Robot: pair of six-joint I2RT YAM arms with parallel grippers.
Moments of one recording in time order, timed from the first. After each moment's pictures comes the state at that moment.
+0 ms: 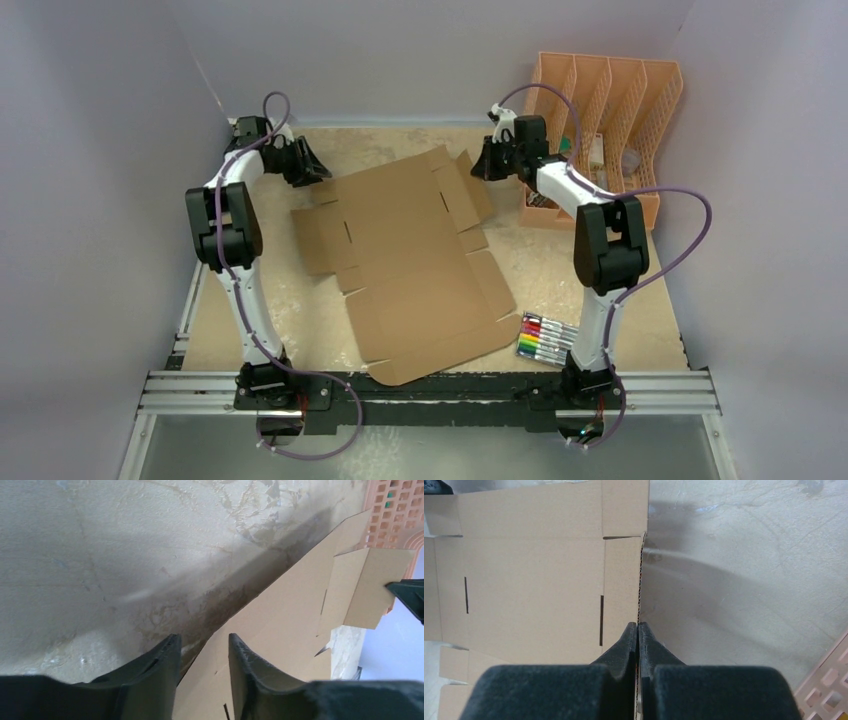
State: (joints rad) left arm 0.18 2.25 1.78 -0.49 0.72 -0.27; right arm 0.21 2.01 1.51 -0.15 -0.44 0.14
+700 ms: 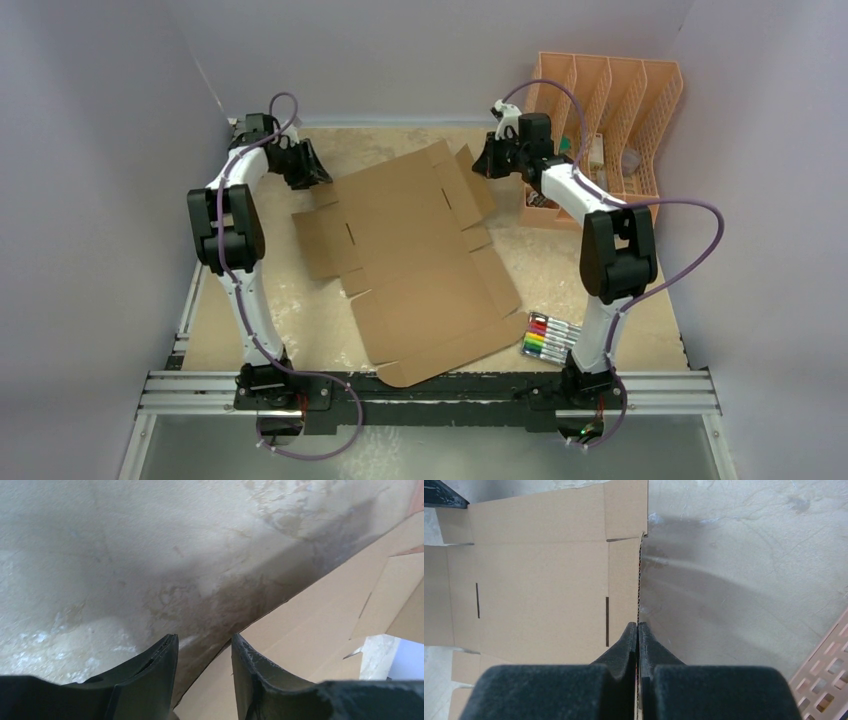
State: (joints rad) left arm 0.14 2.20 1.77 -0.57 0.60 -0.22; right arm 0.21 1.93 1.47 -0.12 -0.44 0.14
